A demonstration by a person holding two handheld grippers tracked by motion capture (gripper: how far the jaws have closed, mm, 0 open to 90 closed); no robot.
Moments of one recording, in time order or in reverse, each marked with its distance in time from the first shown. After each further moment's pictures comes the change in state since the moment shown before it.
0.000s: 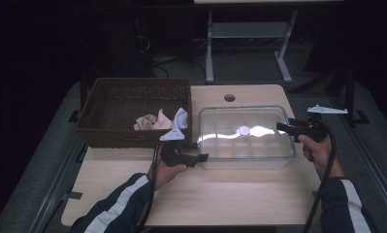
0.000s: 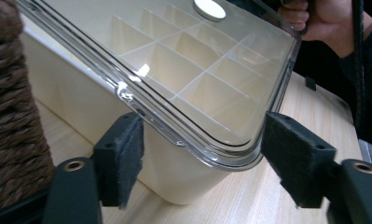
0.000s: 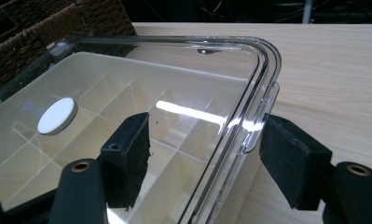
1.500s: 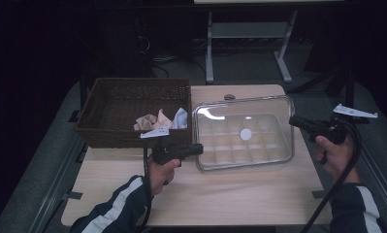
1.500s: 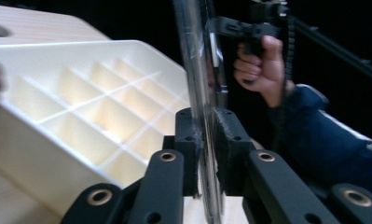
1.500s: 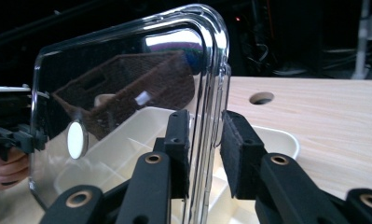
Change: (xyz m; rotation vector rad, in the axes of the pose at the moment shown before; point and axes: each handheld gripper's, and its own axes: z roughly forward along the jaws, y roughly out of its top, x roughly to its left) left arm -0.013 0.008 -0.038 -0.168 -0.233 -0.106; right arm 0.014 0.009 -0.057 -0.201 0.223 0.018
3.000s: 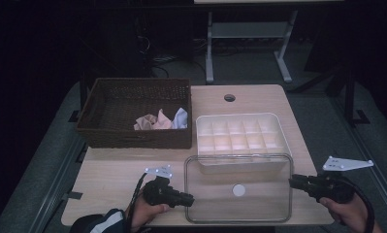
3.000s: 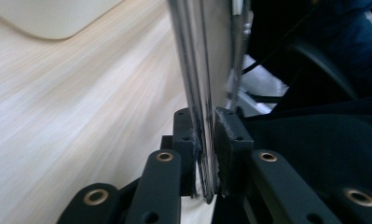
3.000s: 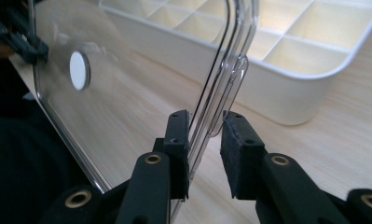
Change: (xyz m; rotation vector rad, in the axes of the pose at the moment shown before) left arm -0.041 -0.075 -0.027 0.445 0.013 -0.025; right arm 0.090 -0.087 -0.050 0.433 -0.062 -0.114
